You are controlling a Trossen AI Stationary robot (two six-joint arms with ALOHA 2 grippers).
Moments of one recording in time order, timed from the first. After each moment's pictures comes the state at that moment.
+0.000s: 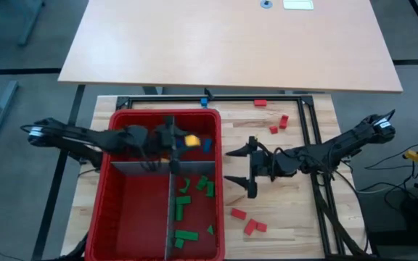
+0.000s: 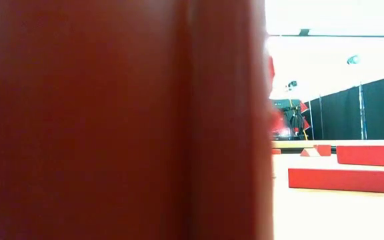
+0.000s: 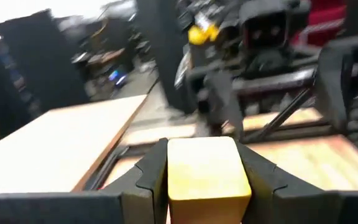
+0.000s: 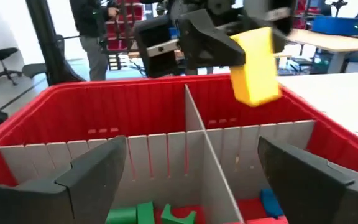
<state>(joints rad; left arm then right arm) -0.15 1.14 0.94 0.13 -0.32 0.17 0.36 1.28 0.94 0.26 0.41 0.08</state>
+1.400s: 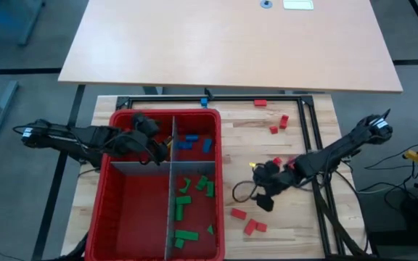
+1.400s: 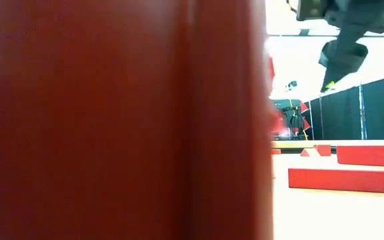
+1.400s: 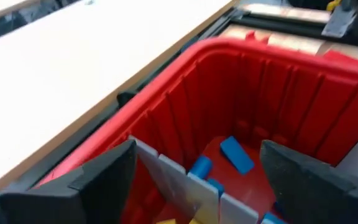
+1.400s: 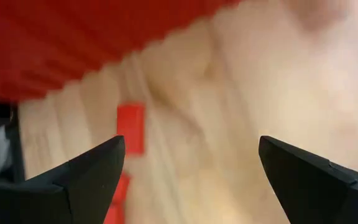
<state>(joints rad) -0.15 0.93 0.90 -0.61 -0.74 -0.35 0.44 1.30 0.89 -0.57 0.16 0.79</state>
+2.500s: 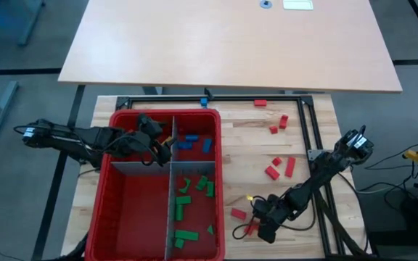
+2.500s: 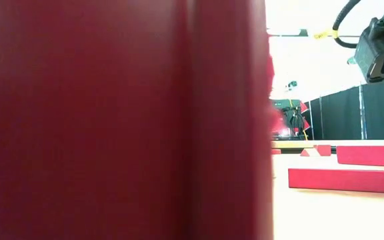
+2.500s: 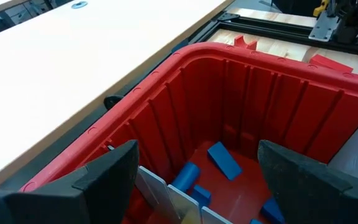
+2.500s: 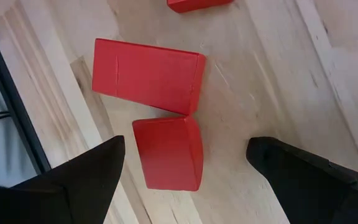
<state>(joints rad) -0.15 0.97 0.90 -0.56 -0.71 -0.35 0.69 1.73 0.86 -0.29 -0.04 1.15</state>
